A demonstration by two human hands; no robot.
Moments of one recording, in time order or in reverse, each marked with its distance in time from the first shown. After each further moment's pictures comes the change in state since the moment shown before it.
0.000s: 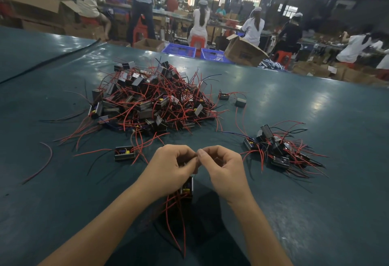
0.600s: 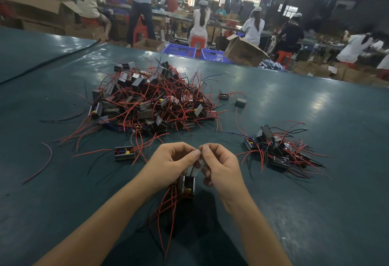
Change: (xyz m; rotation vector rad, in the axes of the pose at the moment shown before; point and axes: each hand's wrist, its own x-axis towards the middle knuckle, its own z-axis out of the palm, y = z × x) left_hand 0.005 0.000 -0.001 -0.371 -0.058 -0.149; right_hand 0.000 0.000 0.006 0.217 -0.010 0.176
